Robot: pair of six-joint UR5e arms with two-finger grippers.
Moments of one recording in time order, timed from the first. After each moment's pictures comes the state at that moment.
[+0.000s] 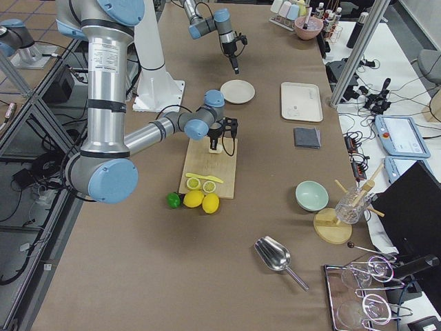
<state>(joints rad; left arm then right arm) -0.49 -1.97 -1.83 -2.02 -1.66 -1.53 0.63 -1.62 1.99 -1.21 2.03 1.12</state>
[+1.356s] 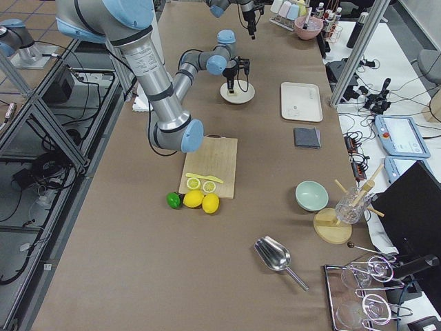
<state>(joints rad) -0.92 -1.61 -1.78 -2.14 -1.88 -0.84 0.47 -0.85 1.71 -1.60 1.79 1.25</state>
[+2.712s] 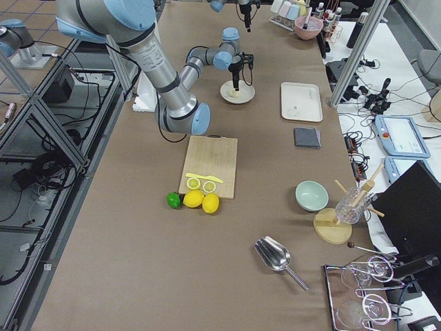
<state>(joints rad) -1.02 -1.48 -1.74 -2.21 -2.01 -0.77 0.45 -0.70 1.49 -1.50 1.74 1.29</state>
